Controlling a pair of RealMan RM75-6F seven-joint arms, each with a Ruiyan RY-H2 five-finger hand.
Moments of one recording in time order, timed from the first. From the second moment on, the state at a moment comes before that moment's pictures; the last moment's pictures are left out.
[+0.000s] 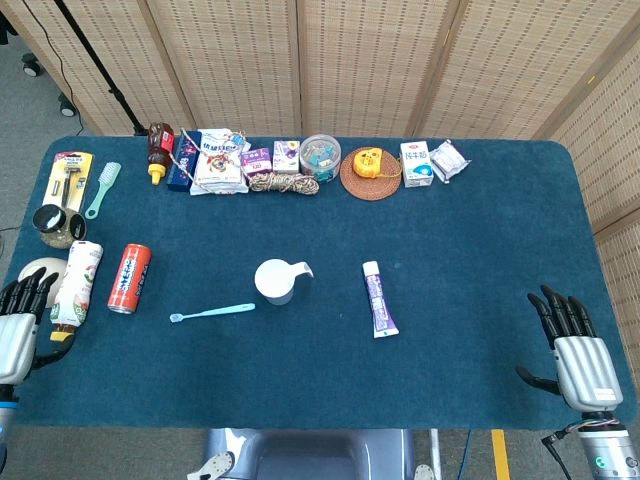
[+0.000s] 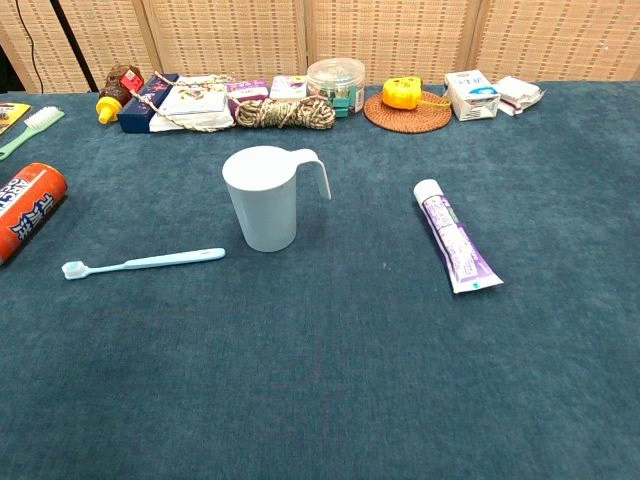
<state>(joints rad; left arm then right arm) -0.14 -1.16 -0.03 -1.63 1.37 1.44 0.04 0.07 -1.10 0.04 -1.73 -1.55 1.48 -0.04</state>
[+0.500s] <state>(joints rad) -0.35 -1.29 -0.14 -1.70 1.20 1.18 0.22 0.07 -1.09 0.03 -1.73 -1.56 1.47 -0.01</state>
